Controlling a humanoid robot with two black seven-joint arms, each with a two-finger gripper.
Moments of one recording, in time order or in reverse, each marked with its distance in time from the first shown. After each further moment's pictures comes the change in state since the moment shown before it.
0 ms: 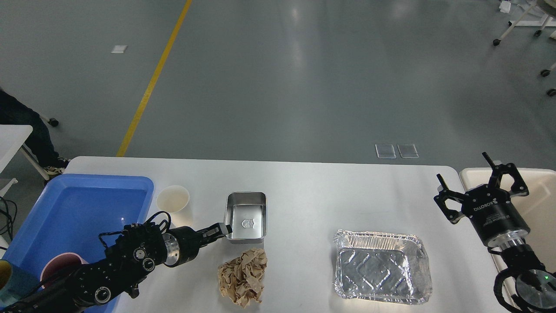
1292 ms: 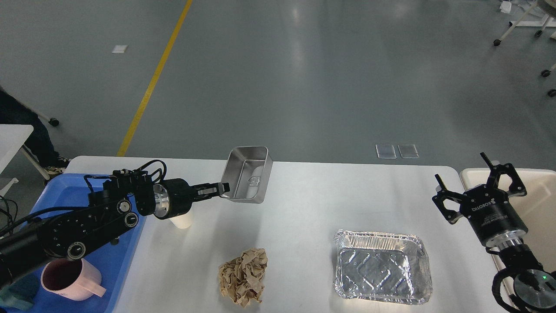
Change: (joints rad) left arm -0.272 0.178 0.152 -0.151 -0.012 -0.041 -0.054; right arm 0.004 0.005 -0.006 -0.002 0.000 0.001 0.000
